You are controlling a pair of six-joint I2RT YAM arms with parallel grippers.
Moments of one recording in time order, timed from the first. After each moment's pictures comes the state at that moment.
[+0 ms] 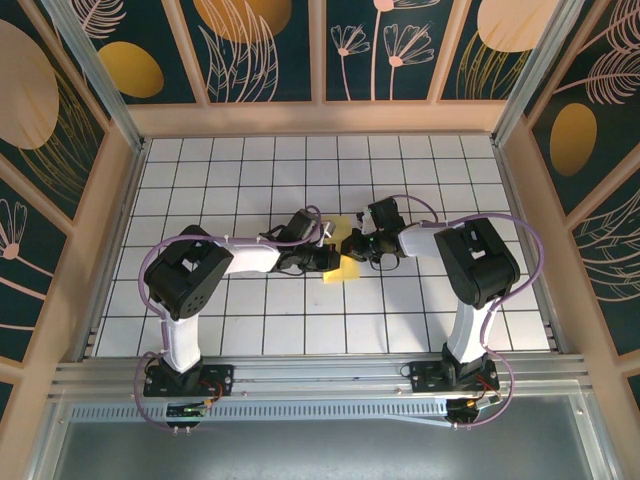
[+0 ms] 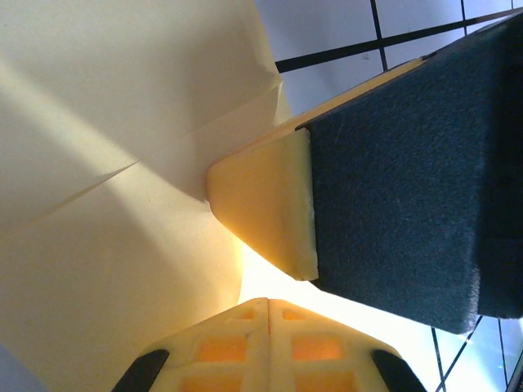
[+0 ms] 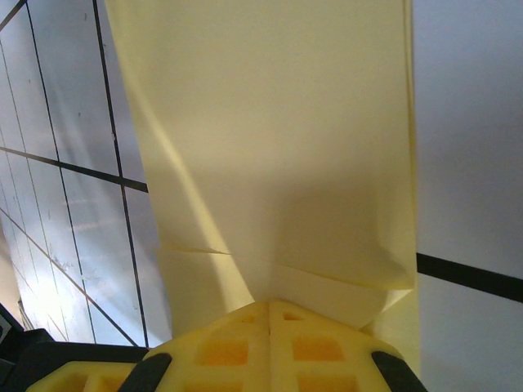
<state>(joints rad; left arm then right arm) -0.73 1.92 1.00 0.05 0.42 -0.67 0.46 1.86 0.89 -0.01 -0.56 0.67</state>
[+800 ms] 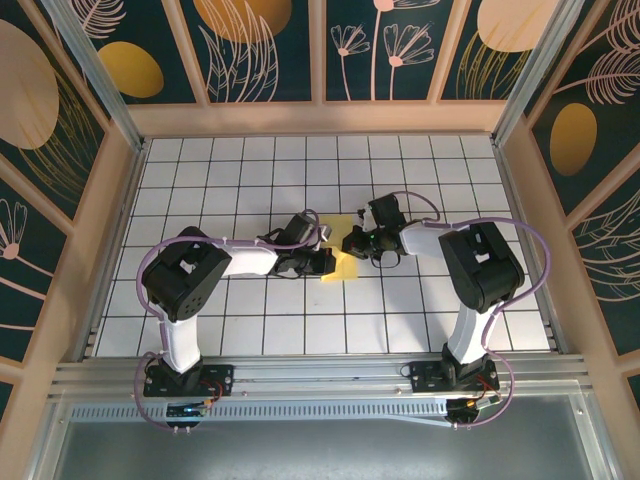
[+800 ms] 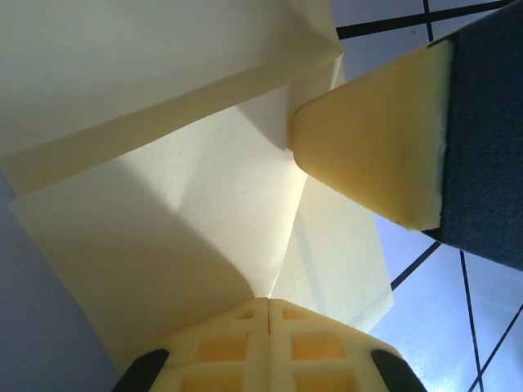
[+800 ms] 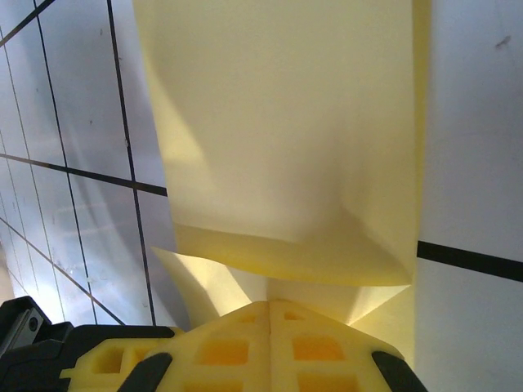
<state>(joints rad) -0.73 1.91 0.96 0.04 0.38 -0.65 0.46 1.82 0.91 -0.07 -0.53 0.67</state>
